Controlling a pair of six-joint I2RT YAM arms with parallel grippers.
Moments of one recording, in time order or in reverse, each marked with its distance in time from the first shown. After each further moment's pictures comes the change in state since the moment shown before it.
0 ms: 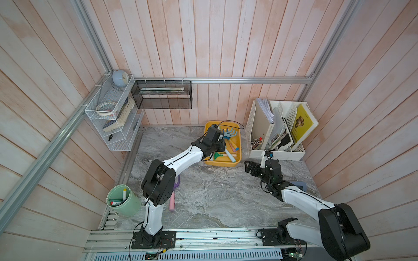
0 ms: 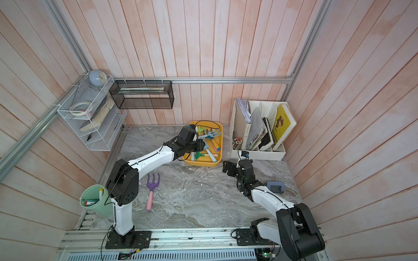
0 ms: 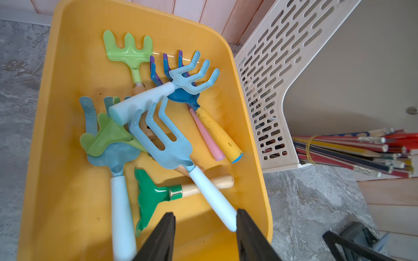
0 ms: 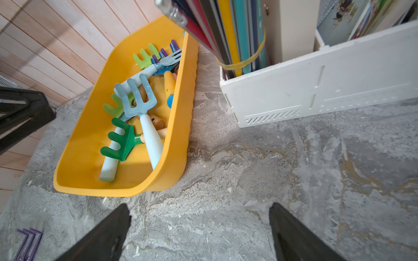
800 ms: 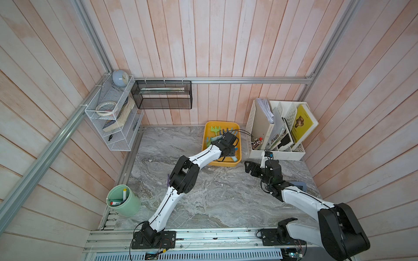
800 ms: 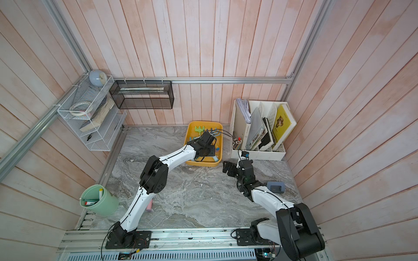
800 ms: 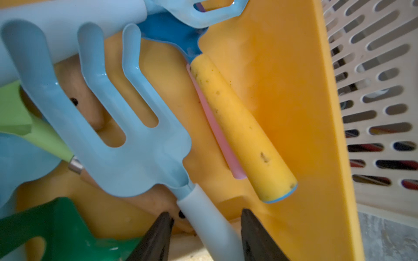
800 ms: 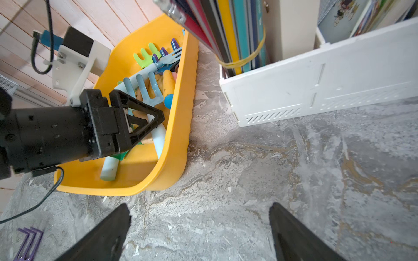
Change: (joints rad) left arm -0.067 0.457 0.499 -0.270 -0.102 -0.053; right arm -0.004 0.004 -0.006 0.011 -0.006 0.000
